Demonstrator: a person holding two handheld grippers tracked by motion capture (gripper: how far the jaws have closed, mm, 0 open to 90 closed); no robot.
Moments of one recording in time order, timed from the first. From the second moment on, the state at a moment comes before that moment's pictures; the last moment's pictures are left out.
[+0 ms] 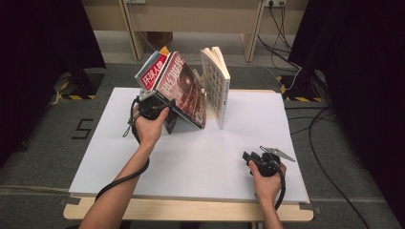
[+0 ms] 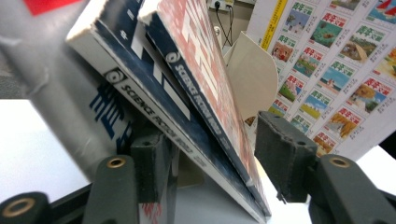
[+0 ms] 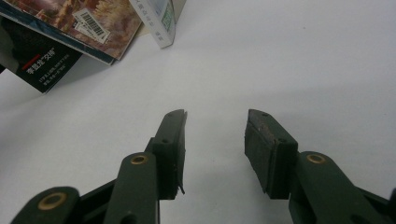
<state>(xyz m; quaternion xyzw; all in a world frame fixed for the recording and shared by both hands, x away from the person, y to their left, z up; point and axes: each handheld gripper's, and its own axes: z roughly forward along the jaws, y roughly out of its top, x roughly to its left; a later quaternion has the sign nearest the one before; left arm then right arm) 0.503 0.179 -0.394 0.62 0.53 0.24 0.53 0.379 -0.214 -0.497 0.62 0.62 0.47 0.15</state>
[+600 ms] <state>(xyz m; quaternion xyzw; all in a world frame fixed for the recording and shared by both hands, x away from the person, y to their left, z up) 0.521 0.152 -0.377 0.61 0.53 0.24 0.54 0.379 -0.217 -0.497 0.62 0.62 0.46 0.15</state>
